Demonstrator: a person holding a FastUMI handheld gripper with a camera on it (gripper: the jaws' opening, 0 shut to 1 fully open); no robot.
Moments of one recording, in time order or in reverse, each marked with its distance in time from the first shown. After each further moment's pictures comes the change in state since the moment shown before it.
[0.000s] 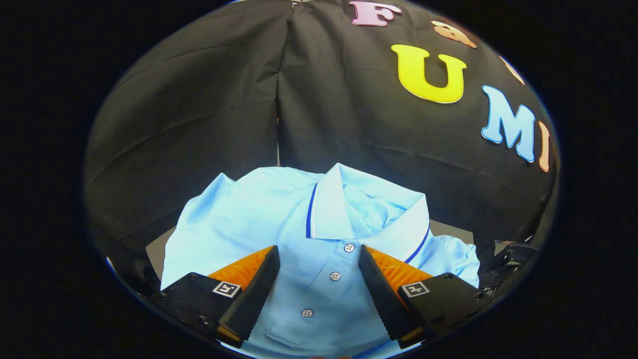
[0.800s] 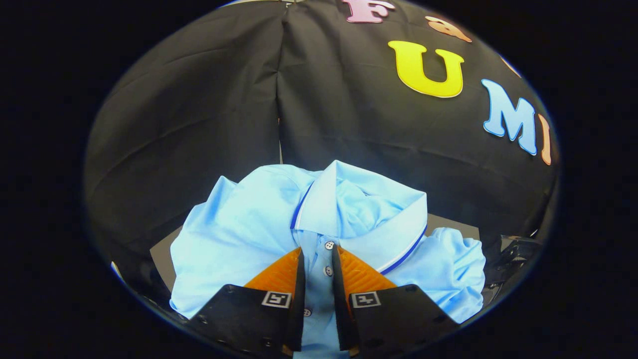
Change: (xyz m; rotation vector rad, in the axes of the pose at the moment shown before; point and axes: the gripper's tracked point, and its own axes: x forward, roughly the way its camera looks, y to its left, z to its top) arm -0.003 0.001 0.003 0.032 -0.006 0.031
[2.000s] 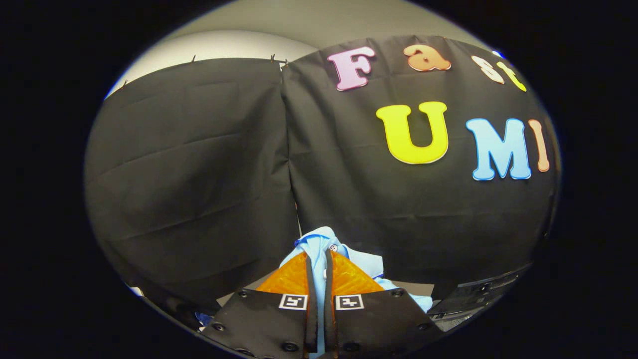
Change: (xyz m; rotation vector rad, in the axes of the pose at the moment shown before) arm -0.161 -0.031 0.154 0.087 -0.424 0.137
